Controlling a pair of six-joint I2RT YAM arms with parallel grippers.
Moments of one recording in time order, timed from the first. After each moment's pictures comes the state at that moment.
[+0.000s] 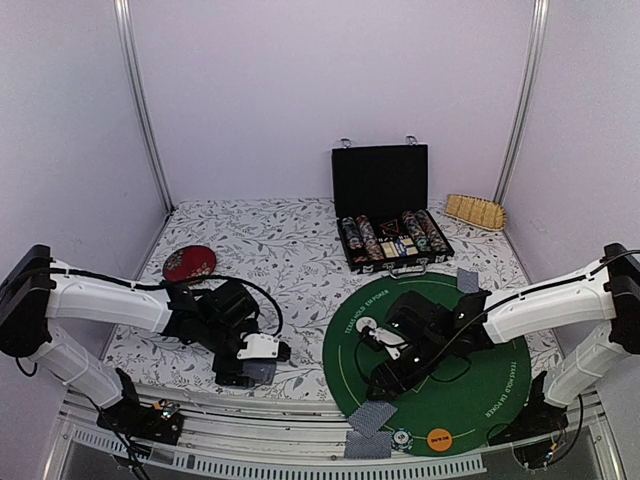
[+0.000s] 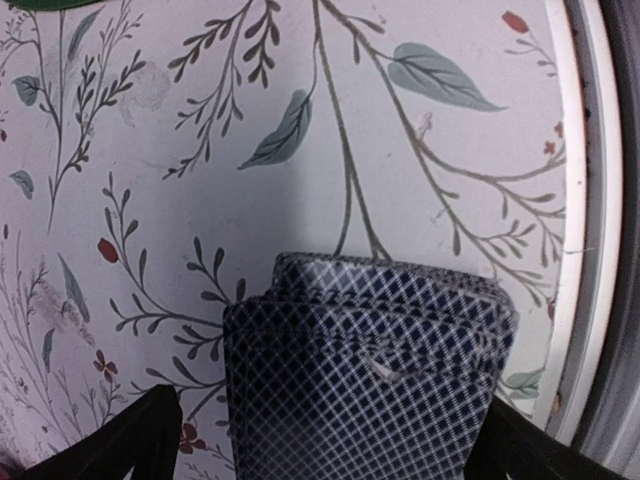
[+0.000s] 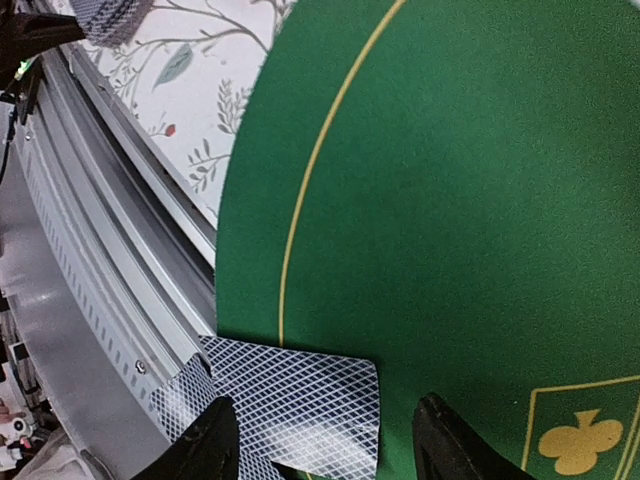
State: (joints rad) left arm -0.94 1.44 0.68 -0.47 0.04 0.69; right arm 1.10 1.49 0.76 -0.37 -0.32 0.53
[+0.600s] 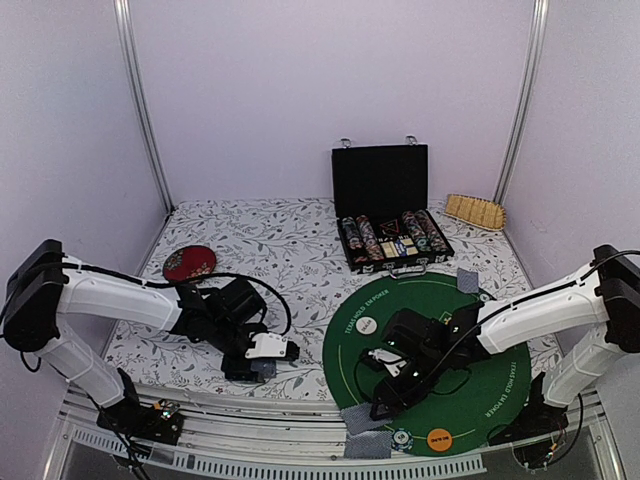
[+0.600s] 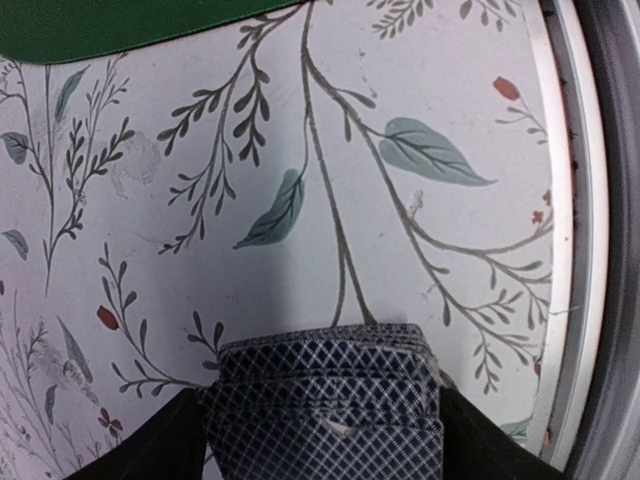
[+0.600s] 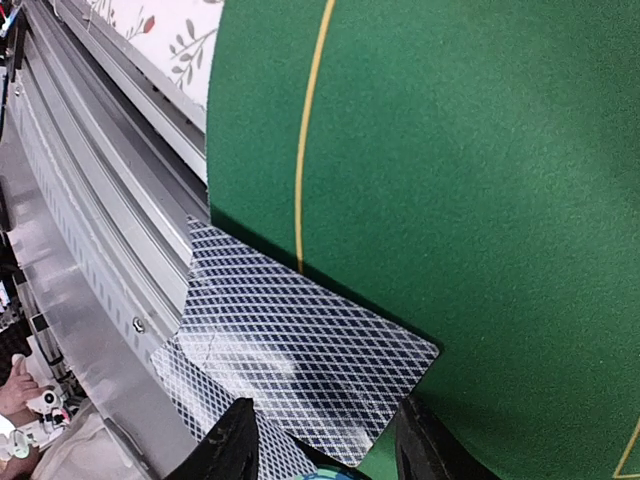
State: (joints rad) left arm -0.94 1.51 0.71 -0.40 0.10 0.70; right arm 1.16 1.54 0.73 -0.39 -0.42 0.62
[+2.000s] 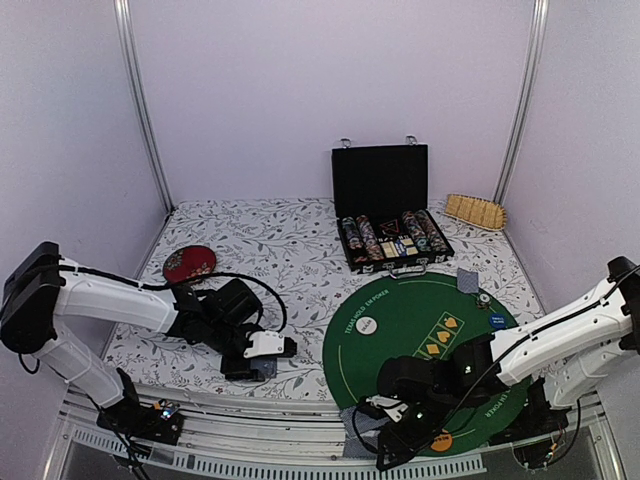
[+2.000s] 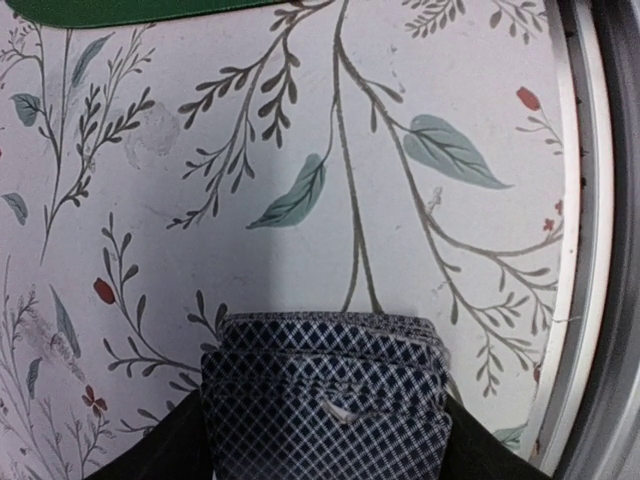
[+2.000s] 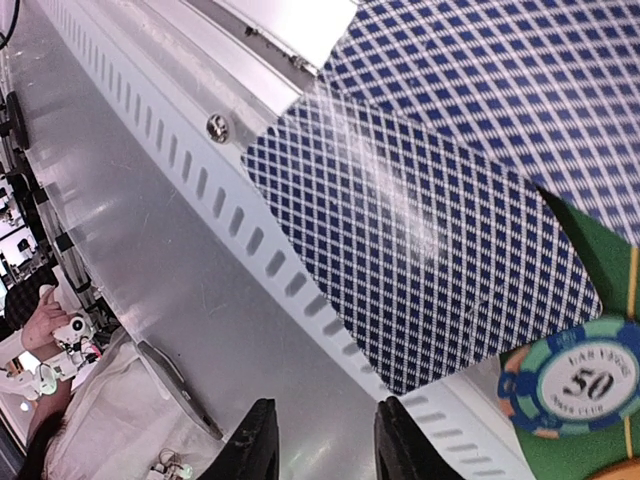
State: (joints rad) left arm -0.93 1.49 0.68 -0.38 0.10 0.61; right arm 1.46 1.46 0.72 -0.41 -0.51 0.93
